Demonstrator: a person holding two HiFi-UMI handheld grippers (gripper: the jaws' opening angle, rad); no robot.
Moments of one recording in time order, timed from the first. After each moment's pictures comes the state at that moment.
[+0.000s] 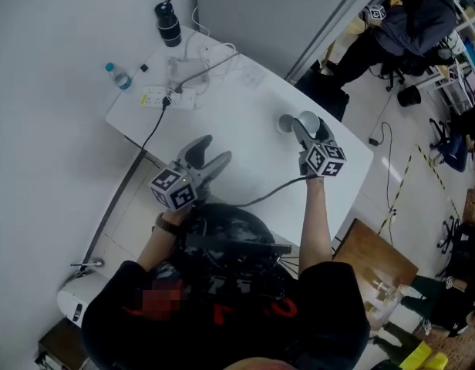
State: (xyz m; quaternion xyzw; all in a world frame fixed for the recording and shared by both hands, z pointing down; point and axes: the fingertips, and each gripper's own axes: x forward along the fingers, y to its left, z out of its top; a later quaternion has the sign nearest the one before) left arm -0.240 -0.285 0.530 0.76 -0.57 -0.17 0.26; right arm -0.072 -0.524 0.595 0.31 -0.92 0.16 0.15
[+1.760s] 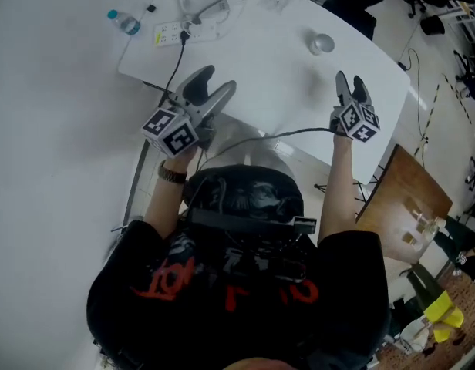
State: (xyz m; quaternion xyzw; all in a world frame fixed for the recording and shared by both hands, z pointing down) left arm -0.318 -0.222 0.521 0.78 -0.54 -0.16 0.26; right arm -0.018 -0.429 0.629 0.47 -0.86 0.19 0.12
